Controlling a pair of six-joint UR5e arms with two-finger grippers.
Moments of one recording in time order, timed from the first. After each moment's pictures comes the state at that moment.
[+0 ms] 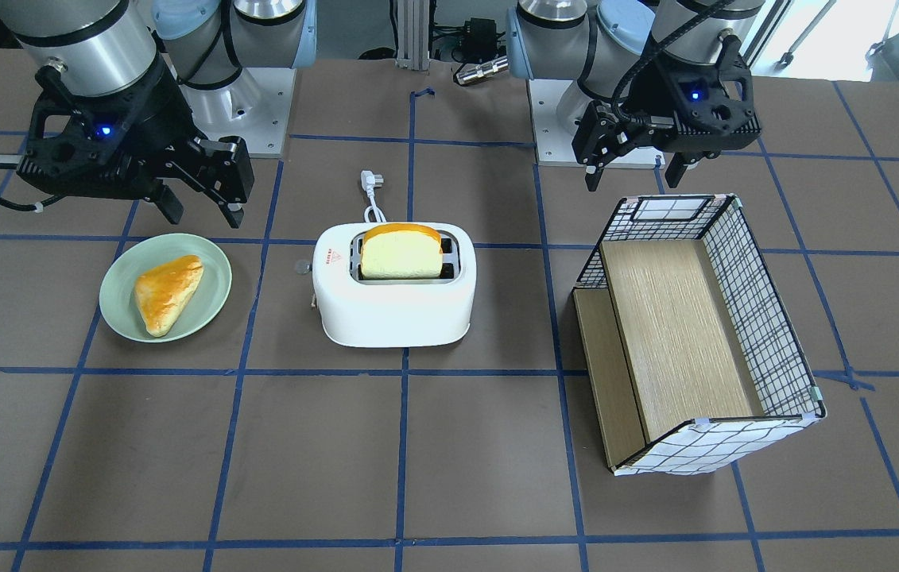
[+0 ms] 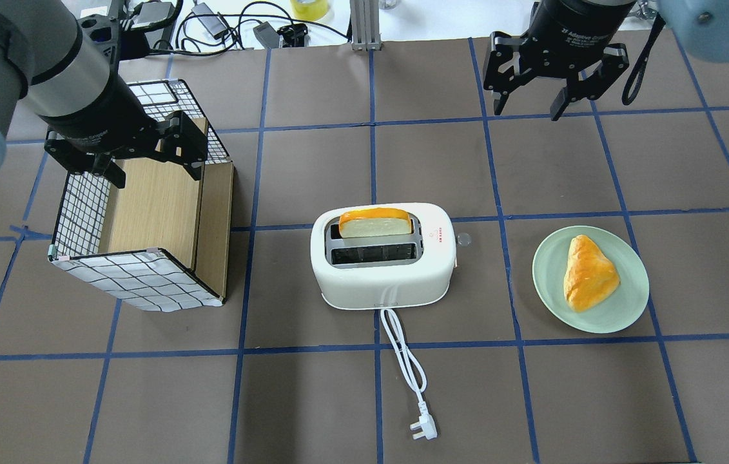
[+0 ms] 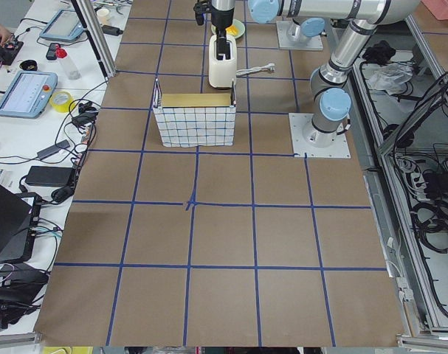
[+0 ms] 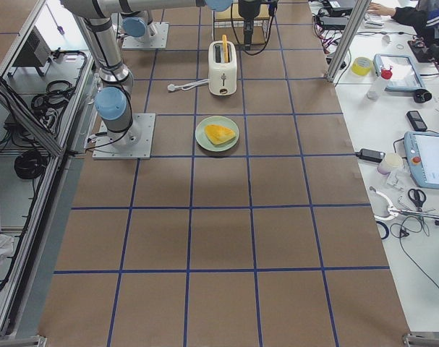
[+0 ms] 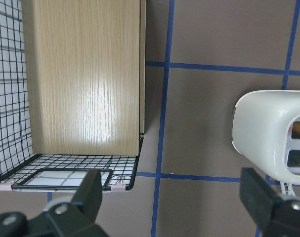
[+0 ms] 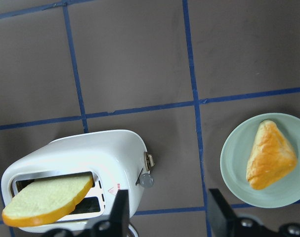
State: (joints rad) left arm -1.57 -1.46 -1.67 -1.52 1.59 -0.08; right arm 1.60 -1.49 1.43 -1.51 -1.46 0.16
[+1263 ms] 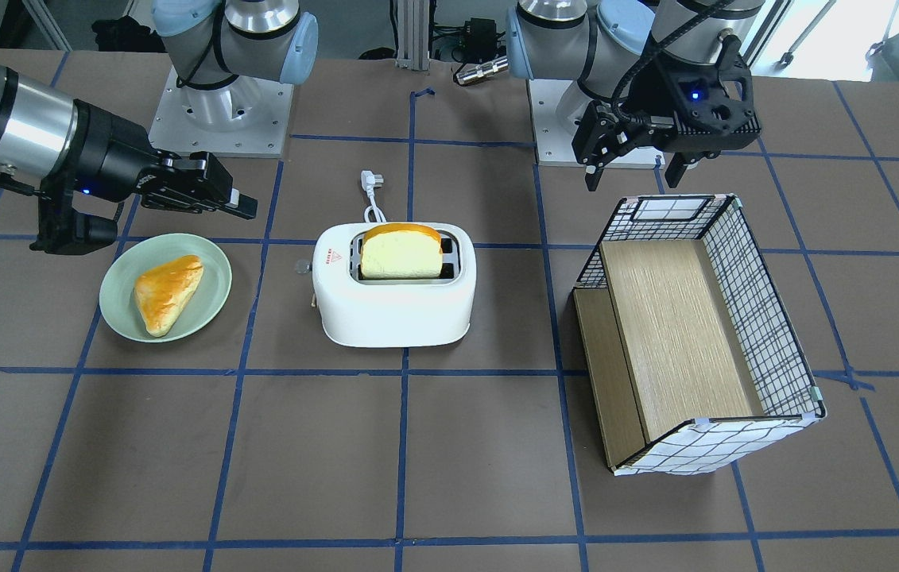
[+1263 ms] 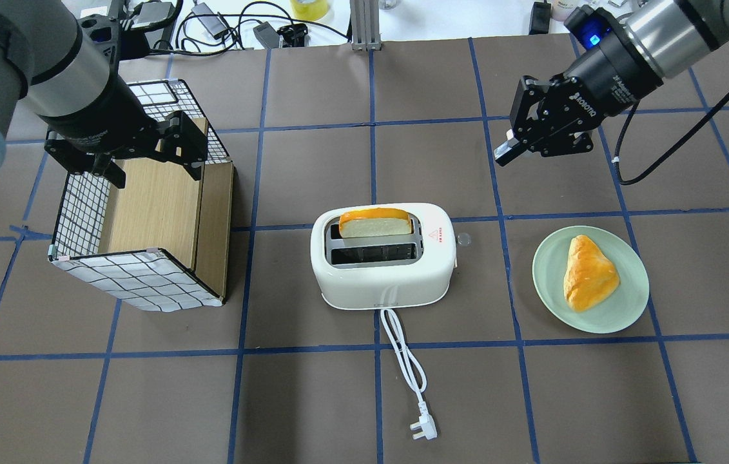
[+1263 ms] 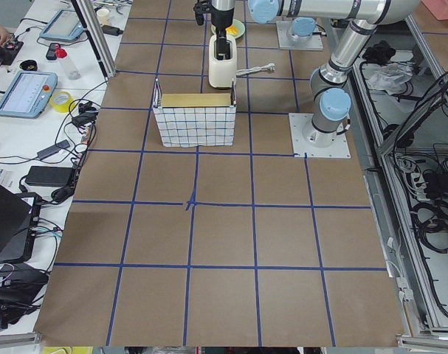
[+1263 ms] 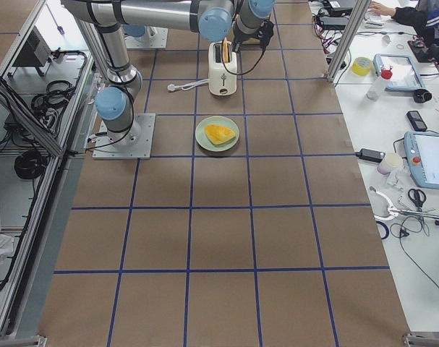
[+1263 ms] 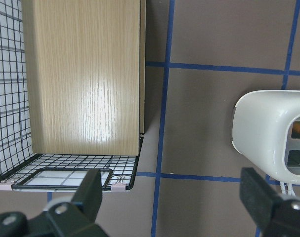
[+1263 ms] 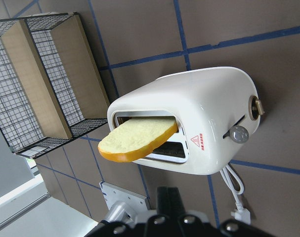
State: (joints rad) left arm -1.57 -1.46 -1.67 -1.52 1.59 -0.08; right arm 1.35 -1.49 1.63 -1.29 -0.87 -0.24
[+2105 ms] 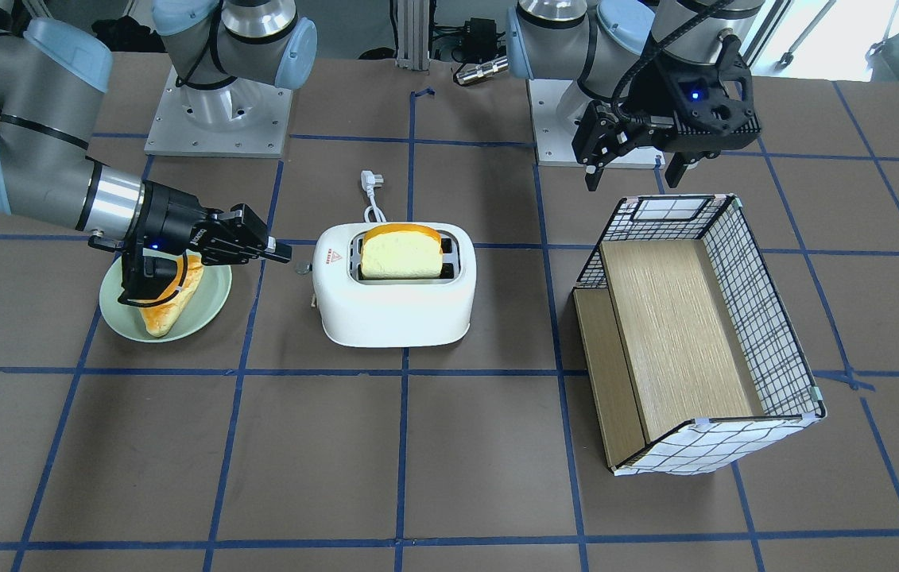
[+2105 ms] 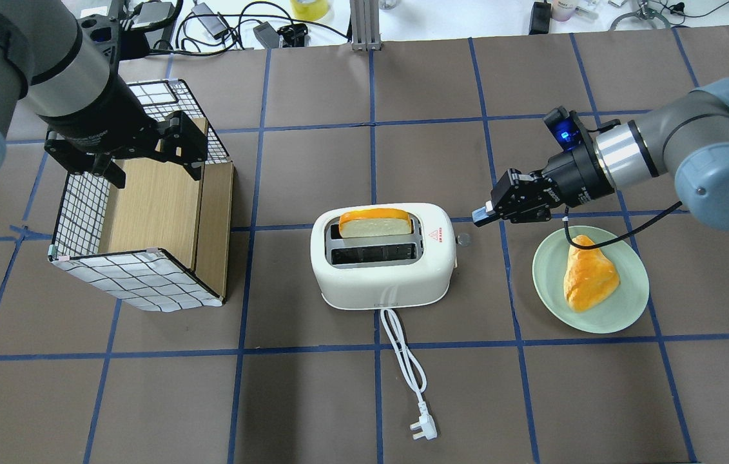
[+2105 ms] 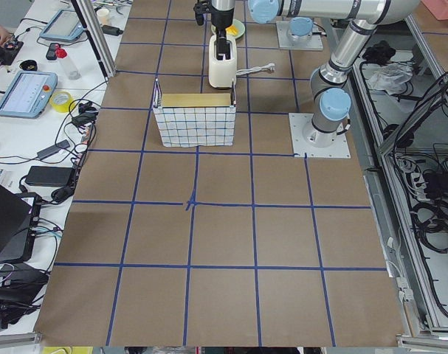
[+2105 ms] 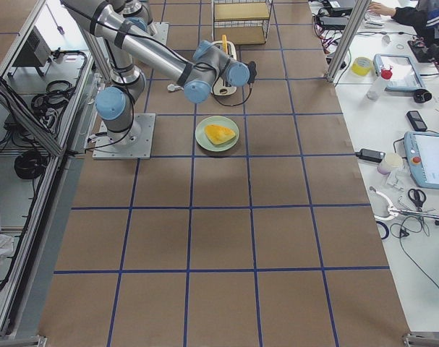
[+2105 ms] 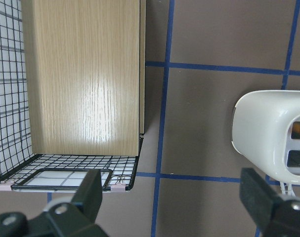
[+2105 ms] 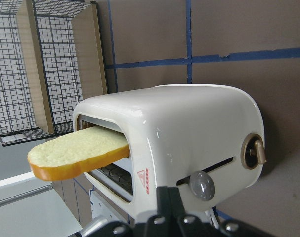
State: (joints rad) left arm -1.57 -1.46 -1.67 -1.52 1.59 -0.08; right arm 1.28 -1.48 2.03 -1.66 -0.73 -0.50
